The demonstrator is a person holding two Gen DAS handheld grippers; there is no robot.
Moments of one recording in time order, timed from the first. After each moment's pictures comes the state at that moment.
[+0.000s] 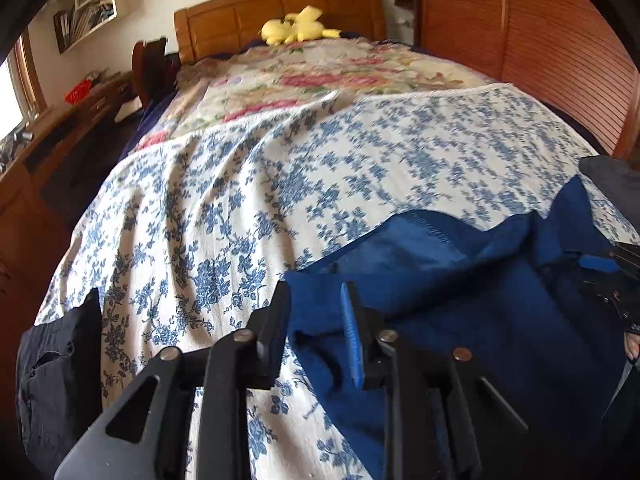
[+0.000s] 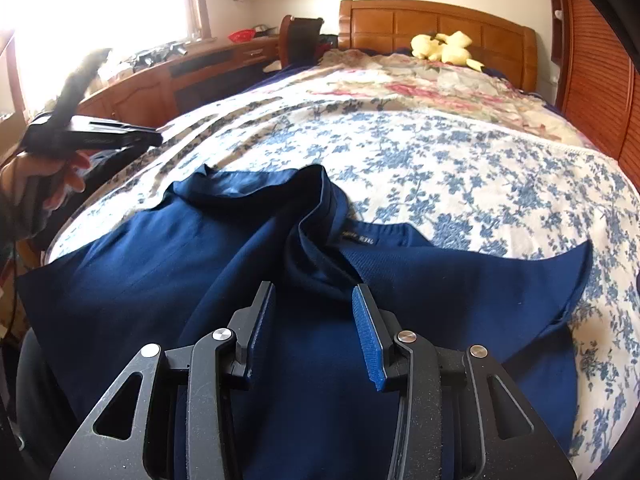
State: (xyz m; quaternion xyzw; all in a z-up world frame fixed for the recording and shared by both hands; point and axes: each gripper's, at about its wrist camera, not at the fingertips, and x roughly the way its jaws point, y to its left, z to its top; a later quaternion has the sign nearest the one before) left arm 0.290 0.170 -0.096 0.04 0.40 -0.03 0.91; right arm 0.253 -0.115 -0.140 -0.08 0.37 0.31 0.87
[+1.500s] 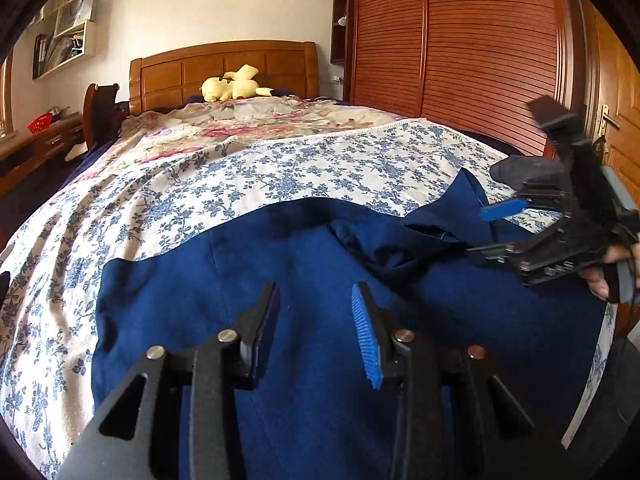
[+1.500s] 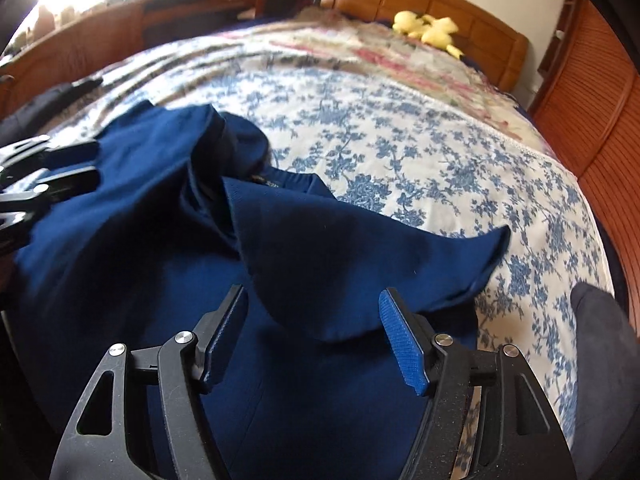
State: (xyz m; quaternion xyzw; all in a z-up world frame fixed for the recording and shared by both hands) left arm 0.227 0.035 -0.147 0.01 0.29 -0.12 0.95; right arm 0.281 -0.148 -0.152 -0.22 0.43 0.22 0.85
